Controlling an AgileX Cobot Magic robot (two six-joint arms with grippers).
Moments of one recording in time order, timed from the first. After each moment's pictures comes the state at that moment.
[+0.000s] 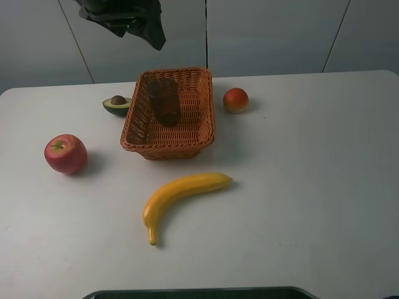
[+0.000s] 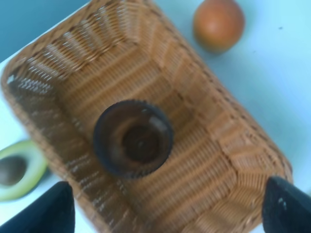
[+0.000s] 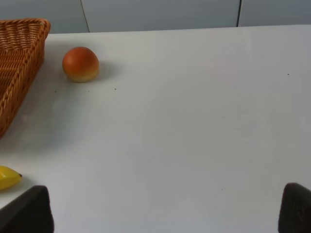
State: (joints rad) left arm -0.49 1.70 -1.55 -0.02 0.91 0.09; right arm 0.00 0.00 -0.50 0.09 1.10 -0.02
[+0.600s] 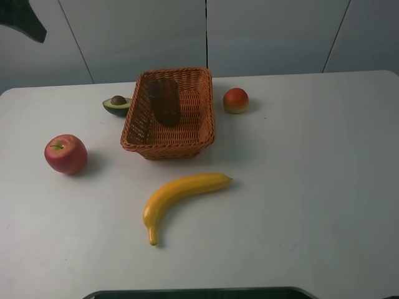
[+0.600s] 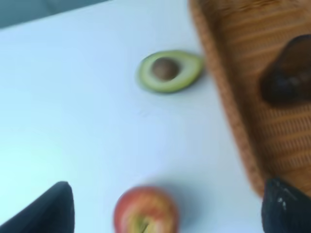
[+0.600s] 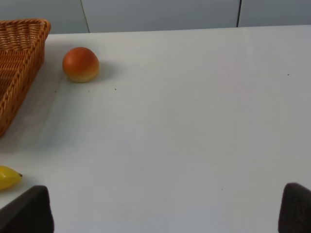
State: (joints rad) left arm -0.12 1.36 -1.26 0.00 0.95 0.04; right arm 0.00 0.00 -0.50 0.09 1.10 -0.02
